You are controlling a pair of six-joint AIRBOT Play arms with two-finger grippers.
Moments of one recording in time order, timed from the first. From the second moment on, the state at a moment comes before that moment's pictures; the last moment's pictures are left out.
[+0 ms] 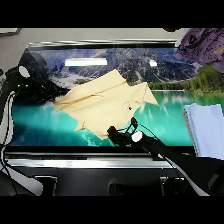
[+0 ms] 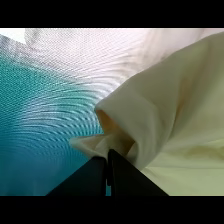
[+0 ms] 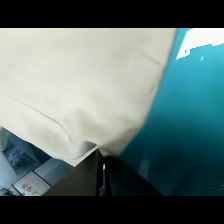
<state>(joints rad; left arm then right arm) 0.12 -1.87 1.79 1.38 -1.44 -1.83 0.72 -1.40 0.65 -0.30 0.31 1.76</state>
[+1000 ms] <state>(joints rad) 0.12 -1.29 2.08 1.41 -1.28 -1.71 -0.03 -0.93 1.55 -0.75 0.80 1.57</state>
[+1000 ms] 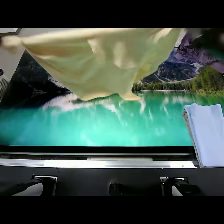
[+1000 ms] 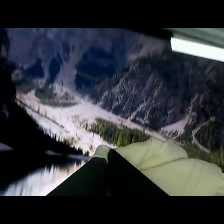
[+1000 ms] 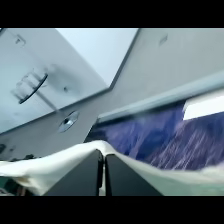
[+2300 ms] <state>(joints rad) 0.10 -1.58 1.57 1.53 -0.92 -1.93 0.11 -1.79 1.82 -1.12 0.79 1.78</state>
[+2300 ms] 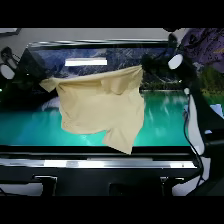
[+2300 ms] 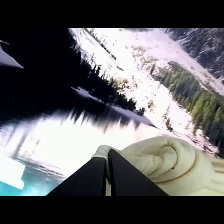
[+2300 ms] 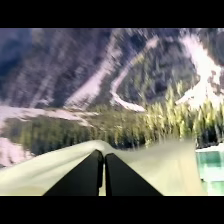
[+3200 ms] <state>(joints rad) 0.29 -1.55 1.62 1.37 -1.31 -1.63 -0.18 -1.63 1.73 -1.00 1.33 1.50</state>
